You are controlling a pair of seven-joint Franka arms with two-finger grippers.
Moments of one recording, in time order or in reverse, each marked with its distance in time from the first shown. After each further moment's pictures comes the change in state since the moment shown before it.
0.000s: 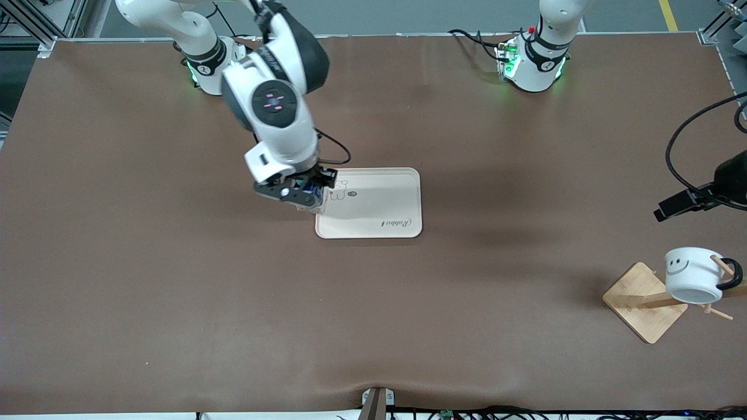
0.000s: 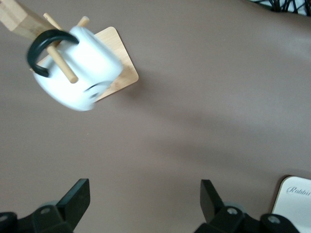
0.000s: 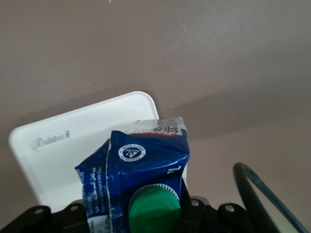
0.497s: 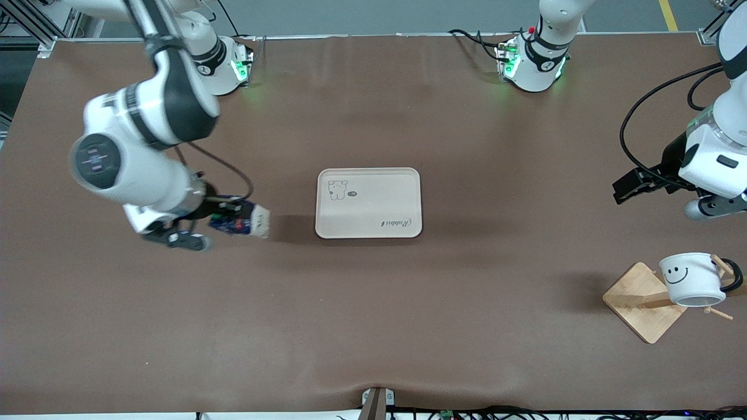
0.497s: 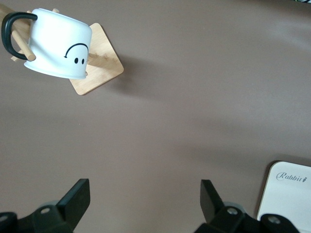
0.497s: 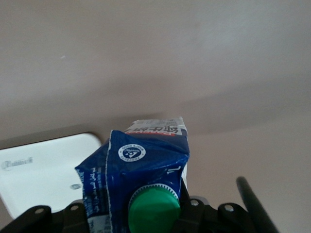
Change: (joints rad) left arm -0.001 -0.027 -0.145 0.000 0.052 -0.059 -0.112; right arm -0.334 -0.019 -0.025 -0.002 0.033 -0.058 -0.474
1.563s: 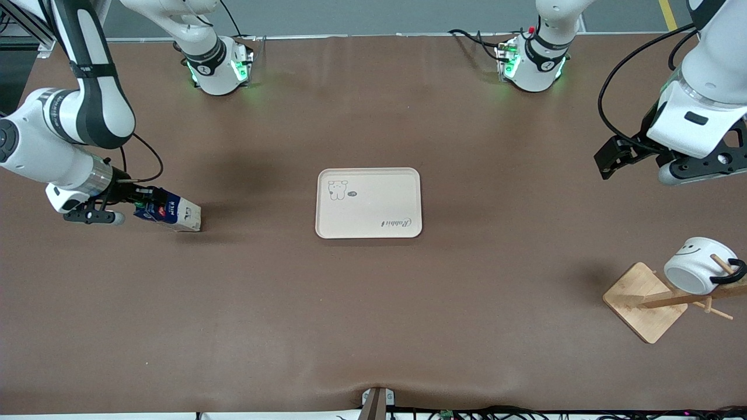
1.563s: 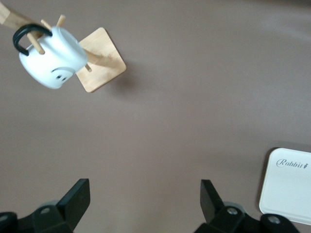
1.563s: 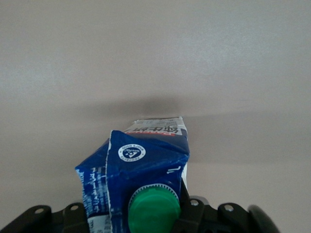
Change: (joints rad) left arm -0.222 -0.109 0.182 0.046 -0.037 -0.101 0.001; right arm -0.328 -0.226 0.006 -0.608 0.000 0.428 -0.472
